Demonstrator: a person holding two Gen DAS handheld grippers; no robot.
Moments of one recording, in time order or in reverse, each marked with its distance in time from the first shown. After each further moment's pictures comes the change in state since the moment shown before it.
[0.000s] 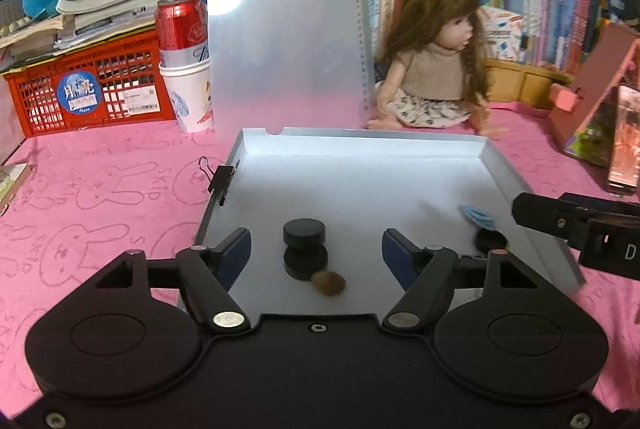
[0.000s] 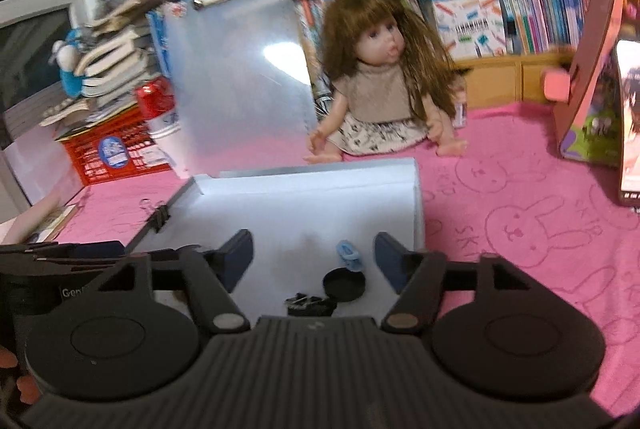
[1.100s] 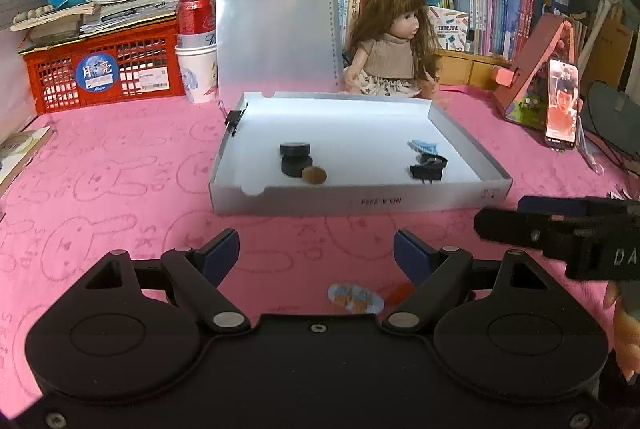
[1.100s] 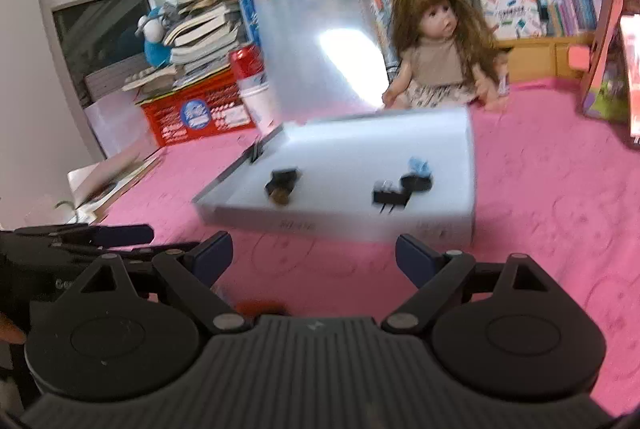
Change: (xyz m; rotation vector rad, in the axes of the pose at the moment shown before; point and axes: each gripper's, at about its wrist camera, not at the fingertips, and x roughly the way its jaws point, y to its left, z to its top) left arm -0.103 0.019 -0.094 0.017 -0.040 -0.084; right arm -0.076 0.028 -0.074 -0.035 0.028 0.173
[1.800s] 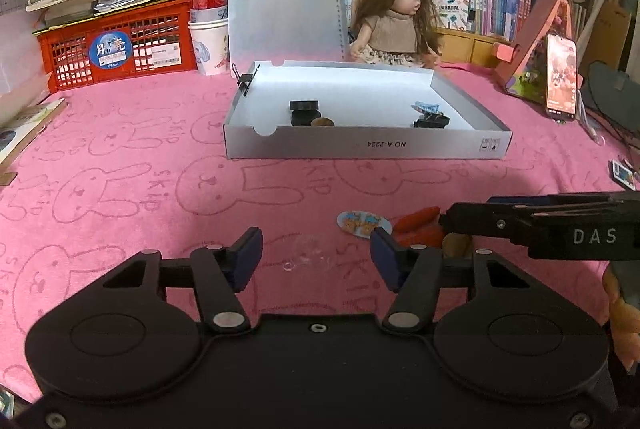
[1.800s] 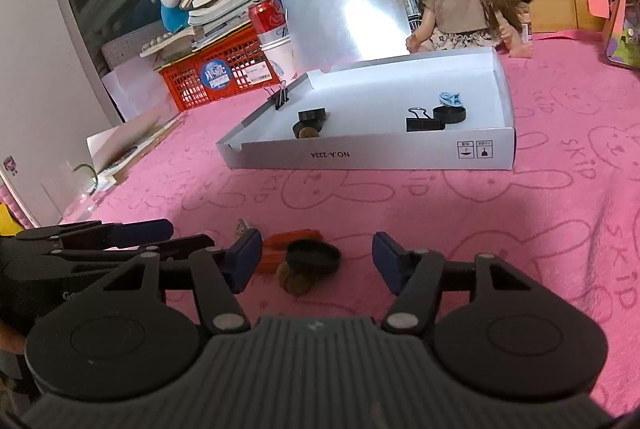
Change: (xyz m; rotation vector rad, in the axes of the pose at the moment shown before) left arm -0.014 0.000 -0.047 0.007 0.022 0.026; right arm 0.010 0.012 -0.033 0.017 0.087 0.052
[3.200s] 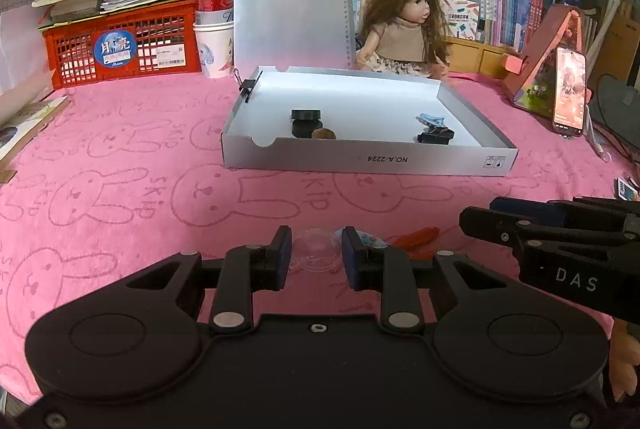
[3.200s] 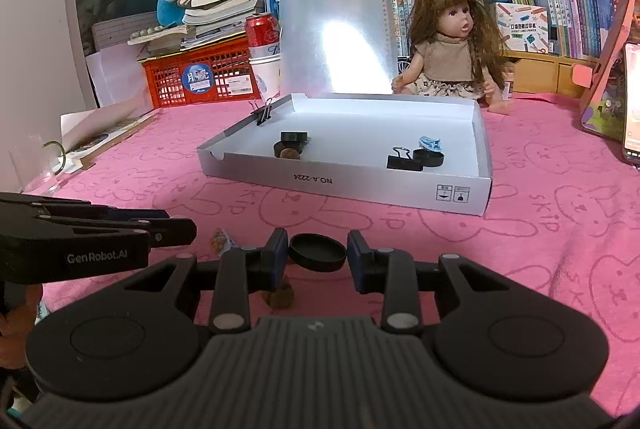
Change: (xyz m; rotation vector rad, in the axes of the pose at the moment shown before) left arm 0.006 -0.005 0.012 -0.040 -0.013 0.013; right arm -0.008 0.023 -0.002 -0.157 -0.082 -0.145
